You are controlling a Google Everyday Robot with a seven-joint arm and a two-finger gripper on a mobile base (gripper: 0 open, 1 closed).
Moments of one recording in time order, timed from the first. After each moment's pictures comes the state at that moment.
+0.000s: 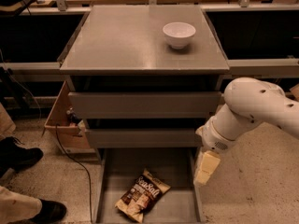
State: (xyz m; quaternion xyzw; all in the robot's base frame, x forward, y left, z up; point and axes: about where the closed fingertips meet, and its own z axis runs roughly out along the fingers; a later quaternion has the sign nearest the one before) arm 0.460 -0.152 0.680 -0.60 0.78 0.14 0.10
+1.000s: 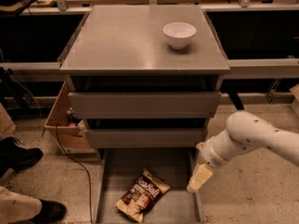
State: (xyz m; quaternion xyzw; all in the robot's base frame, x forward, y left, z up) arm 0.488 -0.166 0.562 -0.54 0.81 0.19 0.15
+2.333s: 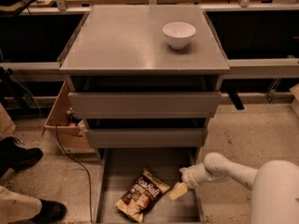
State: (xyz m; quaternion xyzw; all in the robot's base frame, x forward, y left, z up) arm 0.550 -0.128 0.276 -0.44 0.83 0.29 0.19
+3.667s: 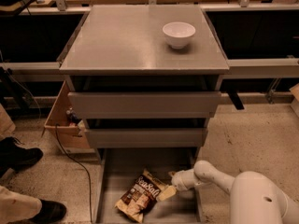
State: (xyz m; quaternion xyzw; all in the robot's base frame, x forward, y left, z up) arm 0.576 -0.080 0.193 -0.42 0.81 0.34 0.23
